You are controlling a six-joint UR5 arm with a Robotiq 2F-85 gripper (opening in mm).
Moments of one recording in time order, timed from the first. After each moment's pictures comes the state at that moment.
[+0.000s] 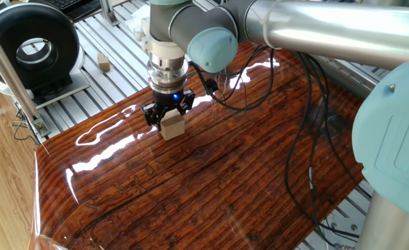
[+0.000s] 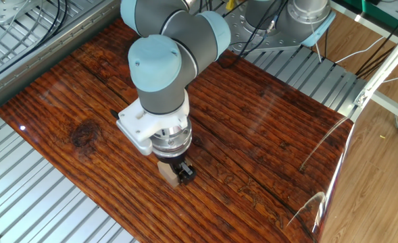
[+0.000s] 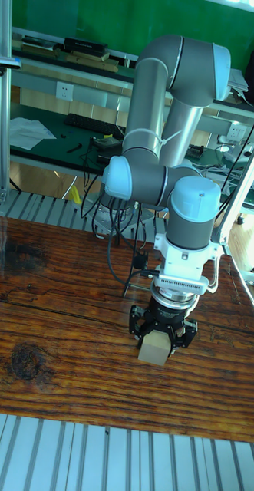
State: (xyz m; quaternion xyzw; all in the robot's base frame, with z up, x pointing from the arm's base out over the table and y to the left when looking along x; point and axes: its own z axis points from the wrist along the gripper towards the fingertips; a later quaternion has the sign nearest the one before) arm 0.591 0.141 0.007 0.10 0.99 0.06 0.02
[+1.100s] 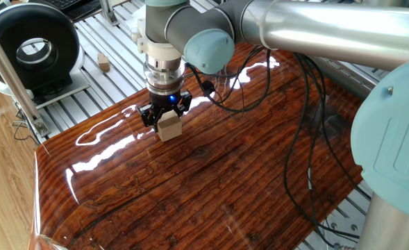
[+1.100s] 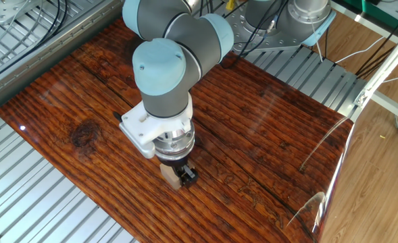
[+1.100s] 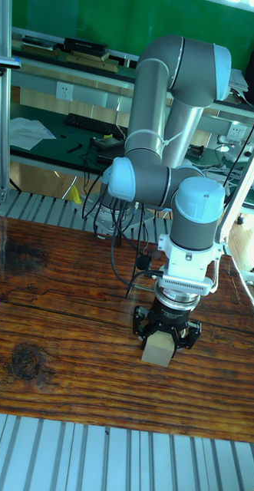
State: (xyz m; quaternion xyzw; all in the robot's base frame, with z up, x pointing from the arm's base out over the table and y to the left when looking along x) arm 0.592 0.149 0.008 0.10 0.99 0.06 0.02
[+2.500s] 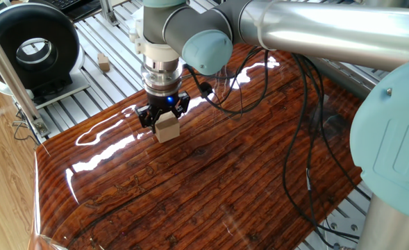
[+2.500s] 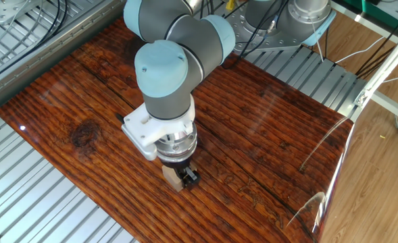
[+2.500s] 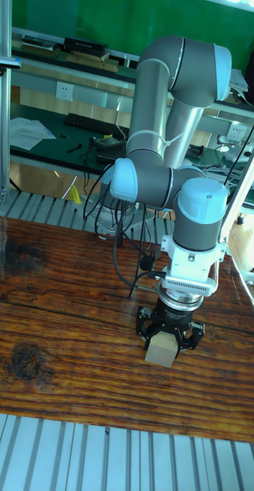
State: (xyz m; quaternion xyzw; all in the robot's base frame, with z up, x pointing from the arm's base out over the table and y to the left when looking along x) arm 0.592 0.158 0.009 0.11 0.99 0.07 0.02
